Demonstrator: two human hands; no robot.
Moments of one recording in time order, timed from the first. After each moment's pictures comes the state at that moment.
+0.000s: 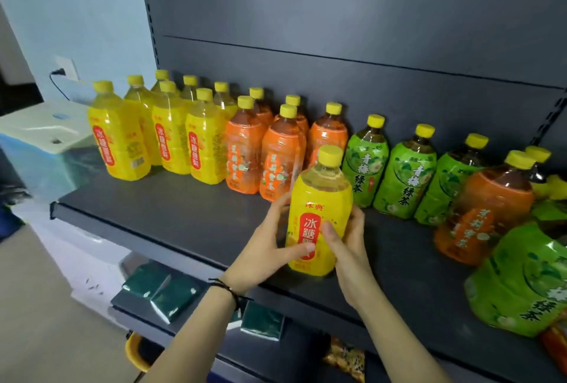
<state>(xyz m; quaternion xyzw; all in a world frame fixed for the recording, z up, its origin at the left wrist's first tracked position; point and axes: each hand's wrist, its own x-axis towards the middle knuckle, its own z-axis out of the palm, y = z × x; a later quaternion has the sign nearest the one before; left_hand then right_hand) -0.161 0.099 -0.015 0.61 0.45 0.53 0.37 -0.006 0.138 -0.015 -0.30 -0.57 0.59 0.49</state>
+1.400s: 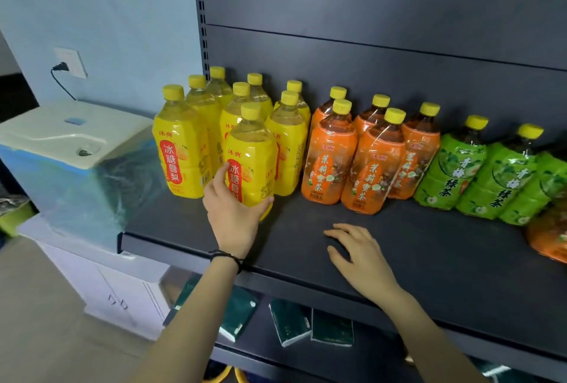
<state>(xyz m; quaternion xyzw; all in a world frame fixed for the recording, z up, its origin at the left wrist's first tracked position) -0.413 0.146 -0.036 0.42 0.69 0.59 0.00 -0.172 0.153 -0.057 -0.50 -0.84 0.11 0.19</state>
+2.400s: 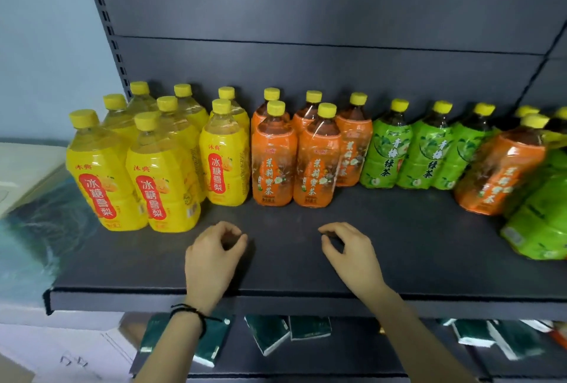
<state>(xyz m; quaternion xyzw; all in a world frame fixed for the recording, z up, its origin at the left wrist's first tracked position) -0.391 0.120 -0.053 0.59 0.67 0.44 0.11 -0.143 0.135 -0.050 -0.57 -0.72 0.15 0.37</state>
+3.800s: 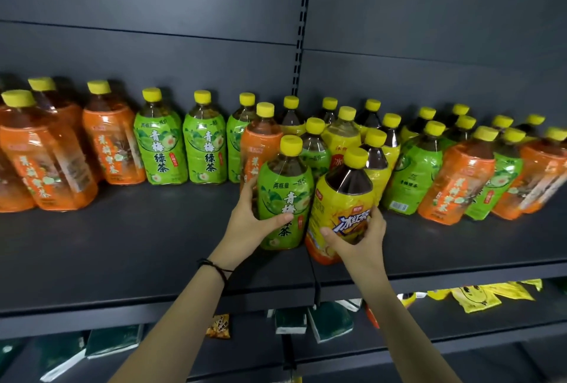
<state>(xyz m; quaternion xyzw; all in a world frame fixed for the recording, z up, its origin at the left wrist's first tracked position) 0.123 0.153 -0.009 0.62 0.43 0.49 0.44 0.324 0.094 -0.027 -0.60 -0.49 0.26 0.57</state>
